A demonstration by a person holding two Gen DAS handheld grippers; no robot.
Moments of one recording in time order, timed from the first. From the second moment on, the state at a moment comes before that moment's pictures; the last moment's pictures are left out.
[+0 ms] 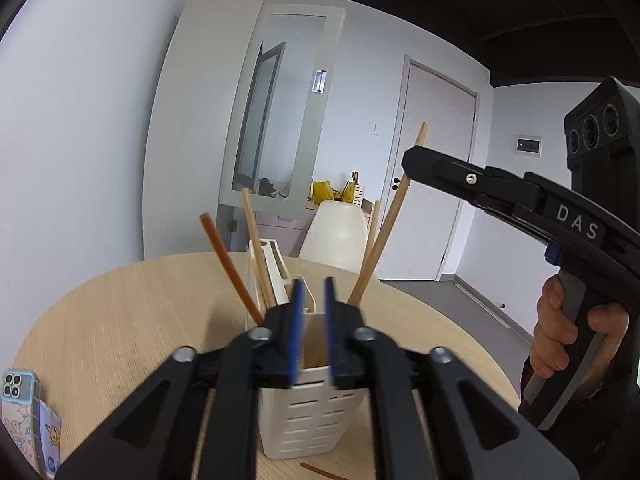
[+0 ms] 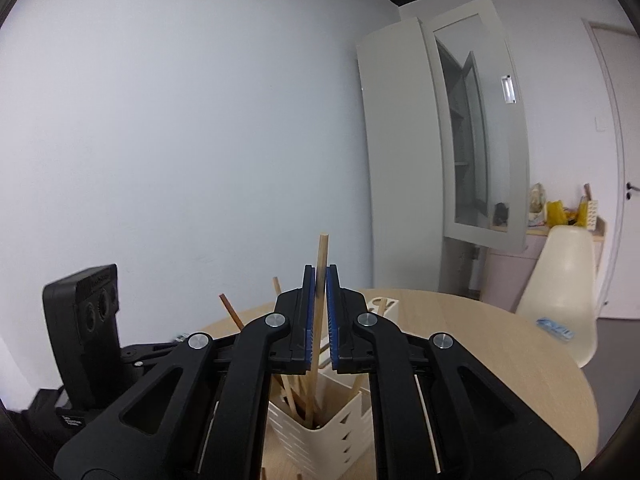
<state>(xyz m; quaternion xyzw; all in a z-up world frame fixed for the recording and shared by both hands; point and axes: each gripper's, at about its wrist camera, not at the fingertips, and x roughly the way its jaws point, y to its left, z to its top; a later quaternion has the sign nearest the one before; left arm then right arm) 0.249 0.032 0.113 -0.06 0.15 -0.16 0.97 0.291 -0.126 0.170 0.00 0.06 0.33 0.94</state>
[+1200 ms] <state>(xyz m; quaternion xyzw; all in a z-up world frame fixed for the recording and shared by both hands) 0.208 0.060 0.118 -0.10 0.14 -0.16 0.97 0.302 -0.103 0.168 -0.02 0.11 0.27 0.96</state>
